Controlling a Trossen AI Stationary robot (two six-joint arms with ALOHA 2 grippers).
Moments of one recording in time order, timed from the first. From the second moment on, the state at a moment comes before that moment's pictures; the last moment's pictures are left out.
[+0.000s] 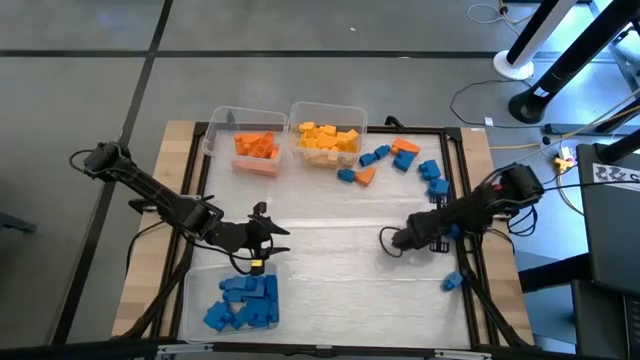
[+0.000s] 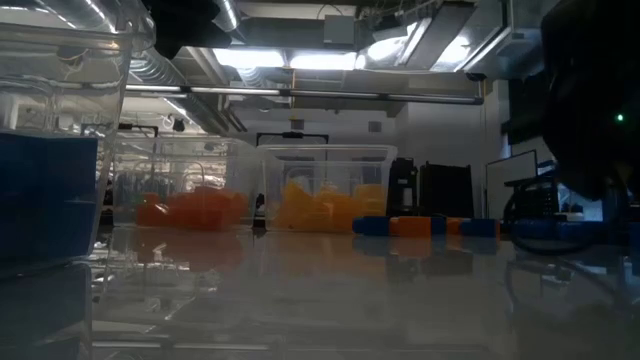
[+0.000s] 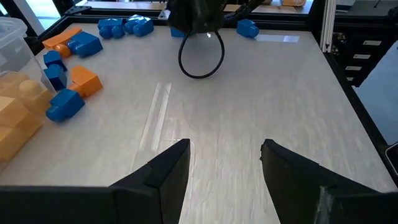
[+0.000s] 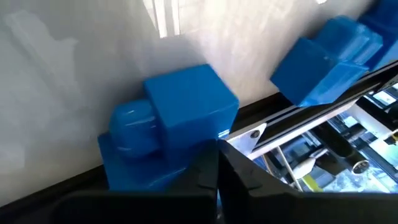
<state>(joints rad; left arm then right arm) -0.49 1.19 0.74 -0.09 -0.51 -0.29 0.31 1.62 0.70 -1.34 0.20 0.50</state>
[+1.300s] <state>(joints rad) -0.49 1.19 0.74 -0.09 -0.51 -0.29 0.31 1.64 0.97 -0.58 0.16 0.40</state>
